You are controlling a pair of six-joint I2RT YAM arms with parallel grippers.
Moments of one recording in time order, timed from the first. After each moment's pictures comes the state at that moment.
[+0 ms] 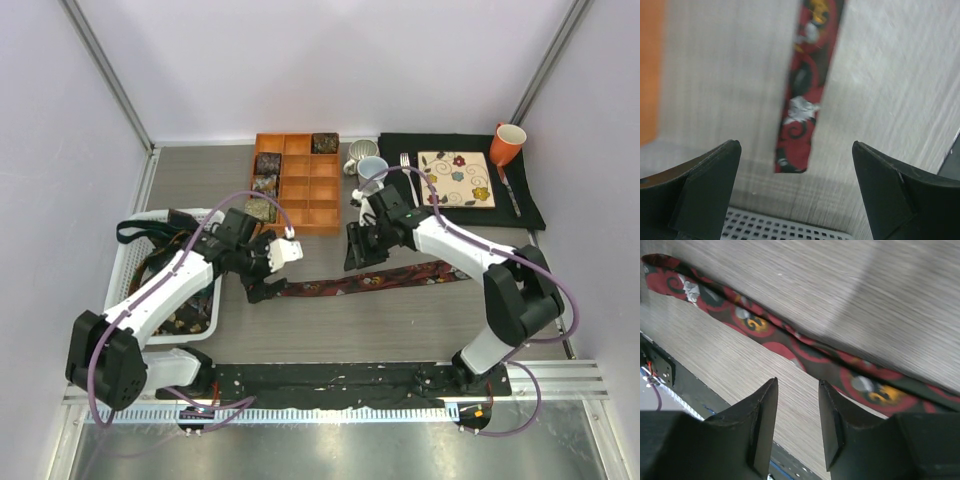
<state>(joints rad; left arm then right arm) -0.47 1.24 0.92 -0.72 0.38 0.74 0.51 1.59 1.09 -0.54 -0.38 0.31</state>
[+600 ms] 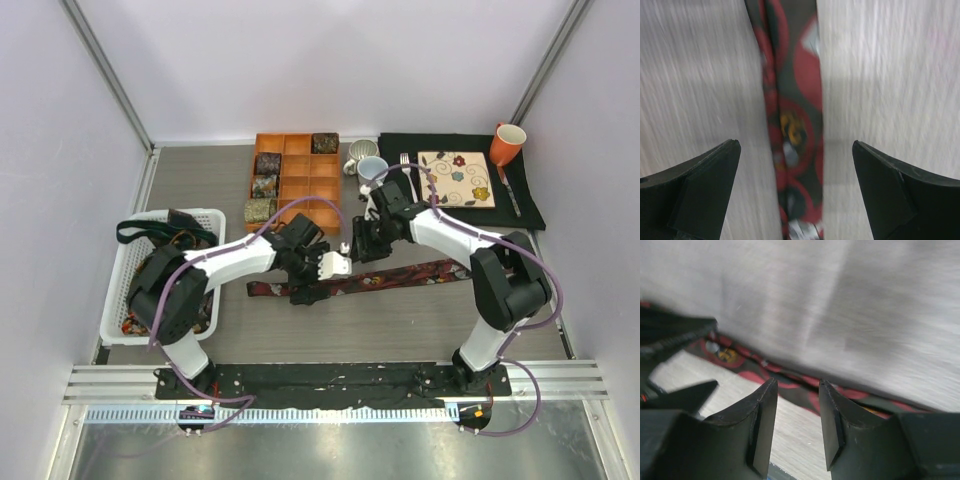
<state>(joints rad) -0.71 1.67 1.02 -0.54 0.38 0.79 0.50 1.71 1.12 -0.49 -0.32 0.38</state>
